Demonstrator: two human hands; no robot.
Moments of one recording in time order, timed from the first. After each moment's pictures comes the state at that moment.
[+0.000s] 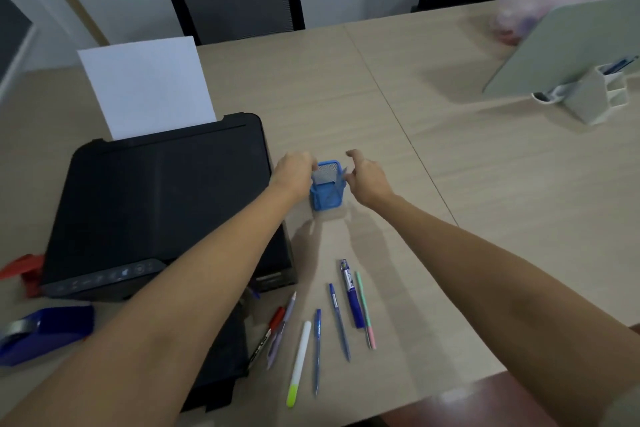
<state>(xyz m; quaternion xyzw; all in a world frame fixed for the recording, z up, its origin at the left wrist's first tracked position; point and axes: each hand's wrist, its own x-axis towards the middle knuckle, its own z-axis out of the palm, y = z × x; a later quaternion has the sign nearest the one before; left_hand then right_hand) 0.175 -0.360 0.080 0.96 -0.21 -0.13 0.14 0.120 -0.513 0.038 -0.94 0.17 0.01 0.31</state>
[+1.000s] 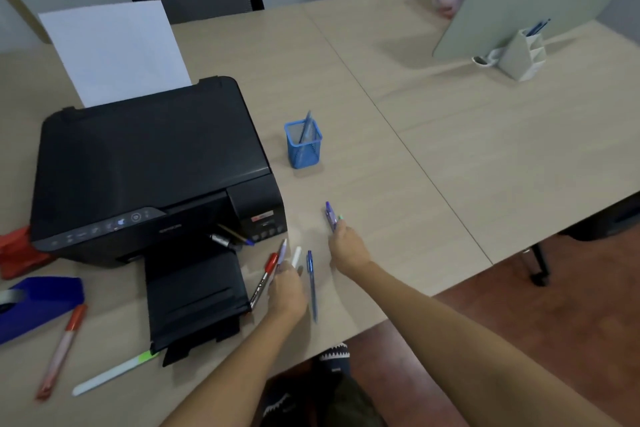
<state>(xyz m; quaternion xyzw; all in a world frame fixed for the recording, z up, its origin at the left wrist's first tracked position) -0.073 -0.254 -0.051 0.93 0.00 -0.26 0.26 -0.072 -0.395 -0.046 -0.91 0.29 0.13 0.28</state>
